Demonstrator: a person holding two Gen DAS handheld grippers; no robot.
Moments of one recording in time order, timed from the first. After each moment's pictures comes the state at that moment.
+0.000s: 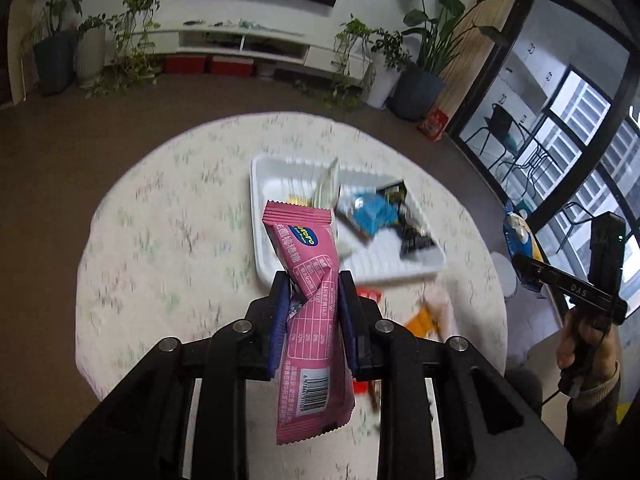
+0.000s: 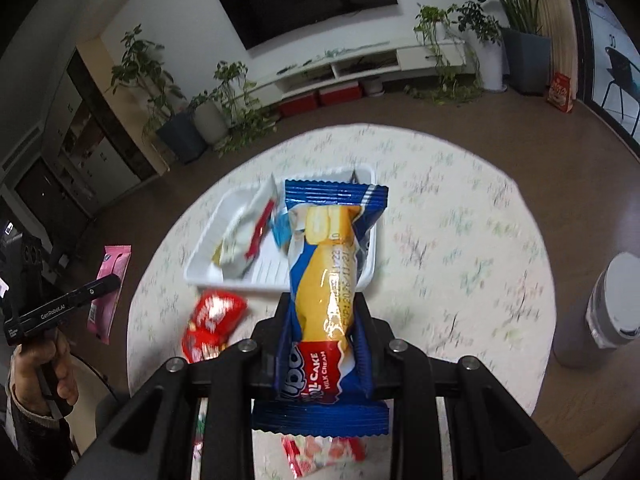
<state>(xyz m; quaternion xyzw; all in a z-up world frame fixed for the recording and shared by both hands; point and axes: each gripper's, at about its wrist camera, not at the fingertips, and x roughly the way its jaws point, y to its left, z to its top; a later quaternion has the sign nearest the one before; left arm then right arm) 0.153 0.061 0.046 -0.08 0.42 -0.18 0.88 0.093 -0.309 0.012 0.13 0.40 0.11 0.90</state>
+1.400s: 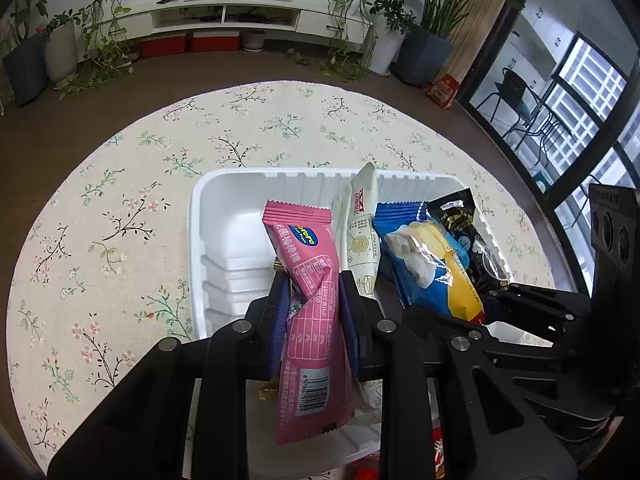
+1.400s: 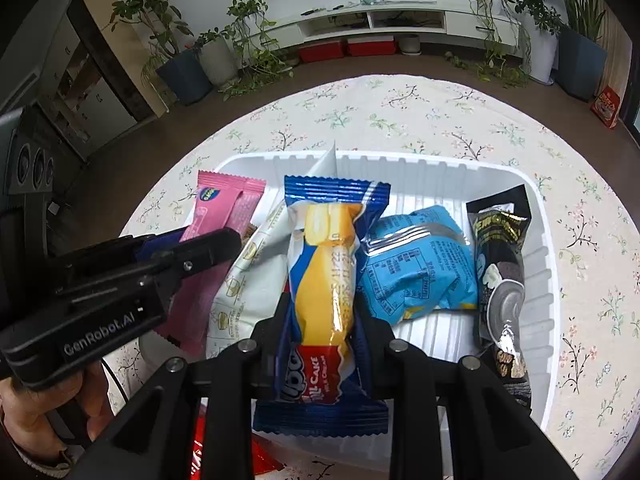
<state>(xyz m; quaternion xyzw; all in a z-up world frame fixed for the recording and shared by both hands) 0.325 -0.020 -0.066 -0.03 0.48 -0.19 0.86 0.252 -0.178 -0.082 0.06 0.49 0.14 0.86</state>
